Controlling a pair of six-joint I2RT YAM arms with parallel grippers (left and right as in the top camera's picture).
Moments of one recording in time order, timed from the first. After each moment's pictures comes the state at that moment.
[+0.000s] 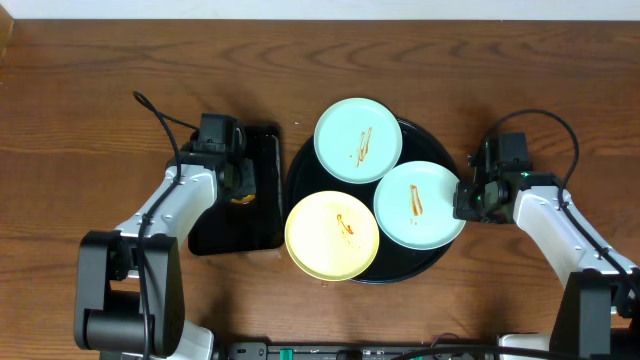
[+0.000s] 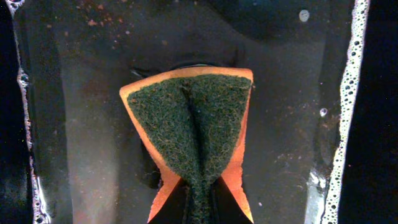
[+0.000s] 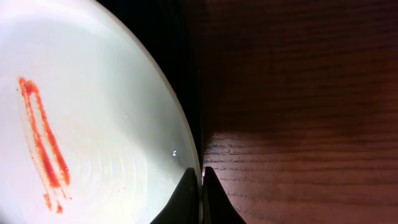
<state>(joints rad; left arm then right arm) -0.10 1.68 0.93 -0.51 0.02 -0.22 0.03 1.55 0.84 -0.63 -0.08 0.17</state>
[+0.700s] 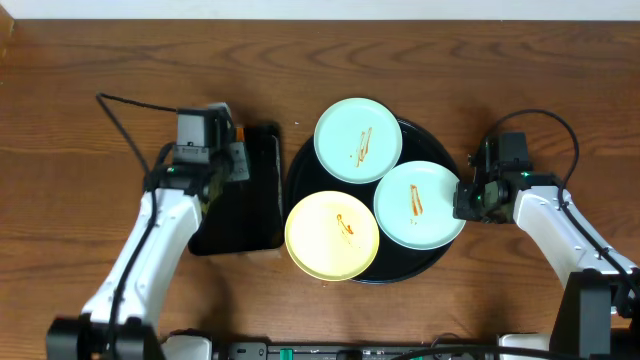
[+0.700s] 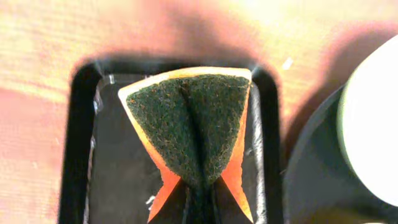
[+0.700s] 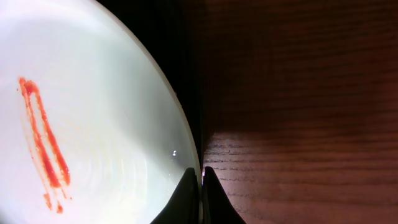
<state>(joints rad) -0.10 1.40 0.93 -0.45 0.02 -0.22 0.03 1.55 0.84 -0.63 -0.08 0.17</state>
